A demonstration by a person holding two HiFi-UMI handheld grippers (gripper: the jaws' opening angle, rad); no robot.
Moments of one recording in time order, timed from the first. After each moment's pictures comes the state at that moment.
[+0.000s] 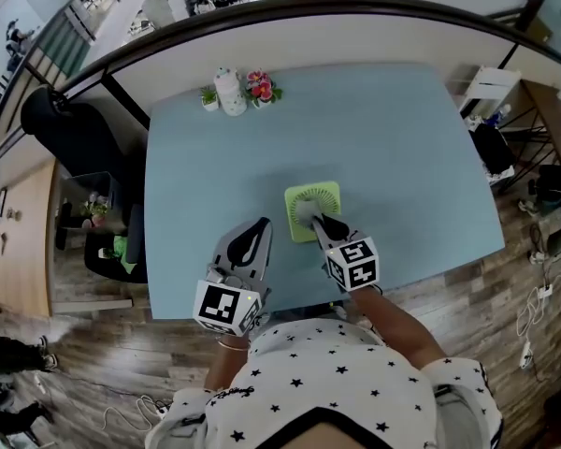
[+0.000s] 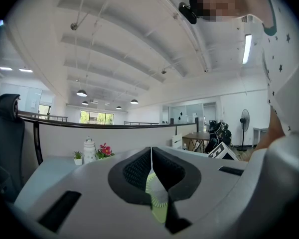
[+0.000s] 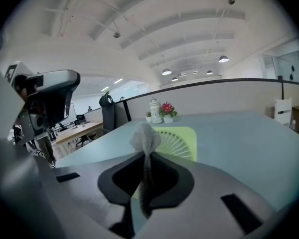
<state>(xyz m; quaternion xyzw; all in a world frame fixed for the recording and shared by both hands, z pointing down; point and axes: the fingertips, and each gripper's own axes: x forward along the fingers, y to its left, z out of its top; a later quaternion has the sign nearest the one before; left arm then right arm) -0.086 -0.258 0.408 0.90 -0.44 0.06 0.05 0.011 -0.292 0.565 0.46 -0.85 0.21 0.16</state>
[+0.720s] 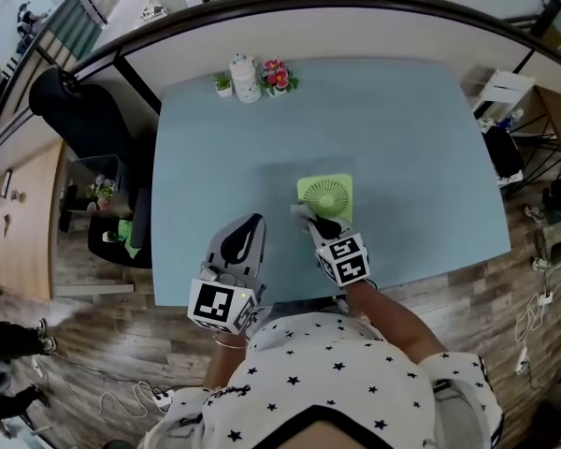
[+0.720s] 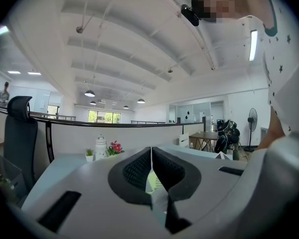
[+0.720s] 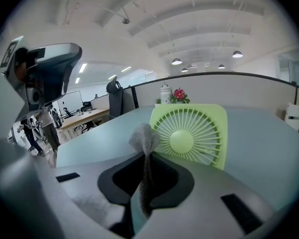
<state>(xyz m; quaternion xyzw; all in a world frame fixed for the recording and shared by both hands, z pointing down) -0.124 -0.249 0.411 0.88 -0.48 0.06 0.06 -0.031 -0.280 0.607 0.41 -0.86 0.20 0.23</state>
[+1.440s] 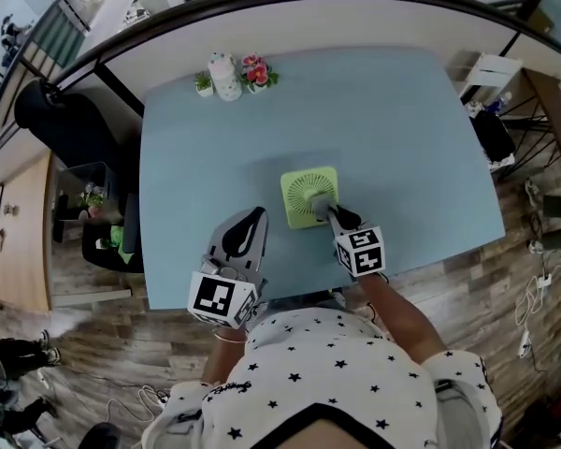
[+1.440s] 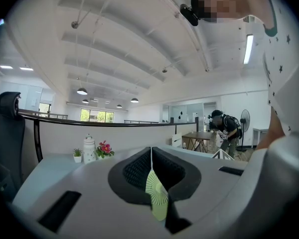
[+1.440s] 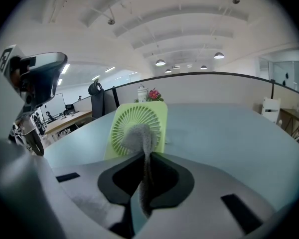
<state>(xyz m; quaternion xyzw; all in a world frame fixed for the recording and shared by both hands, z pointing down) -0.085 -0.257 0.414 0.90 -0.44 0.06 0.06 0.059 -0.286 0.615 0.49 -0.81 0.22 0.22</state>
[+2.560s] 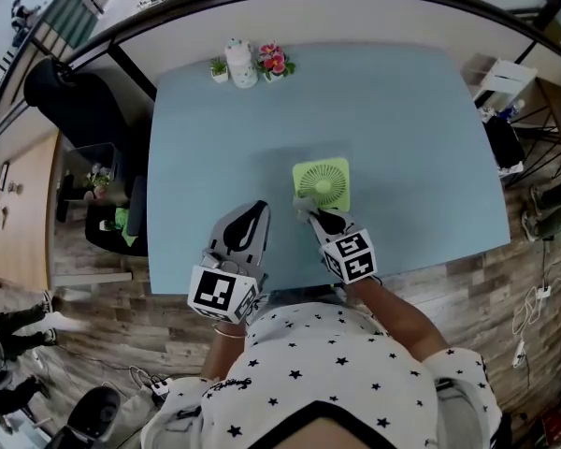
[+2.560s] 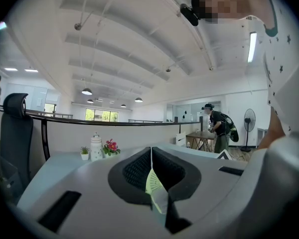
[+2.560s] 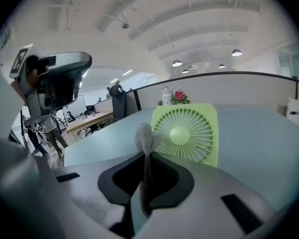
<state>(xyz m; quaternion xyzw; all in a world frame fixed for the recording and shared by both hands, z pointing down) -0.105 -0.249 0.417 0.88 -0.46 0.06 0.06 -0.018 -0.262 0.601 0.40 -0.87 0.21 0.21</state>
